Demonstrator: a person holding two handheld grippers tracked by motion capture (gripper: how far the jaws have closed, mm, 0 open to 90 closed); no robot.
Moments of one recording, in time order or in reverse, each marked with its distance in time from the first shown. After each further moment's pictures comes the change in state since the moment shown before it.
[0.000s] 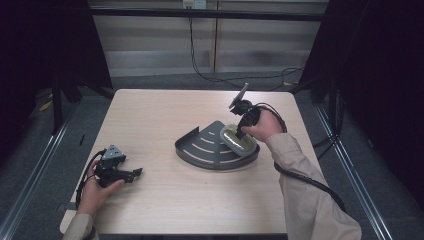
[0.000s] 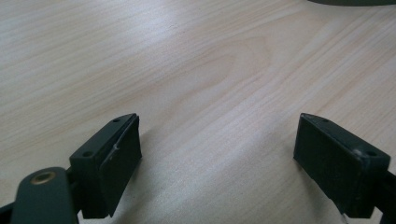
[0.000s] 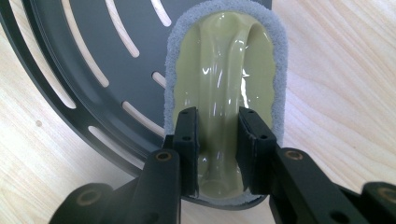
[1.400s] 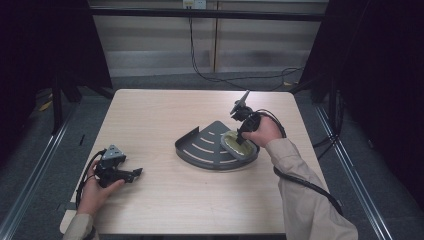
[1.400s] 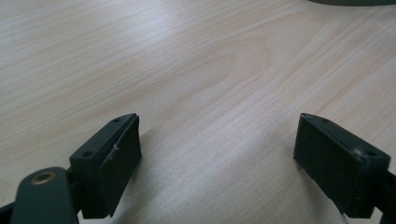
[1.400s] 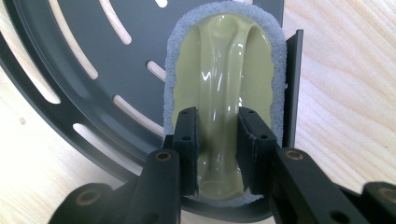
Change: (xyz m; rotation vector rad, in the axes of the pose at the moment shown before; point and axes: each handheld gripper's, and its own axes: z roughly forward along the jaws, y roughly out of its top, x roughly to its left) left arm 0.000 0.000 0.000 0.000 0.000 0.000; right arm -0.005 -0.010 0.023 0.014 0.024 0.009
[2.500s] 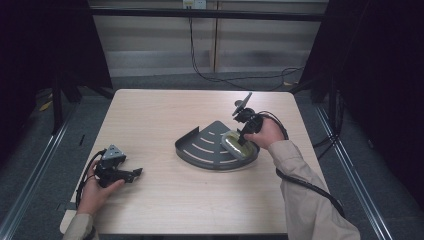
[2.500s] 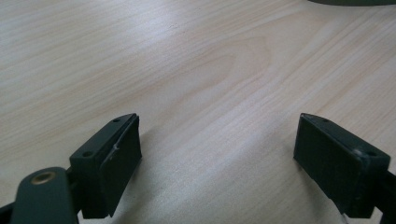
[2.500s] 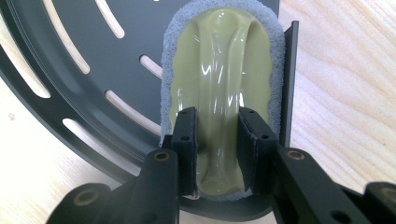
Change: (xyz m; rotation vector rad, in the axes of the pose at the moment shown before) left arm 0.000 0.000 0.000 0.000 0.000 0.000; right arm -0.004 -0.008 0.003 -0.018 -0.004 -0.008
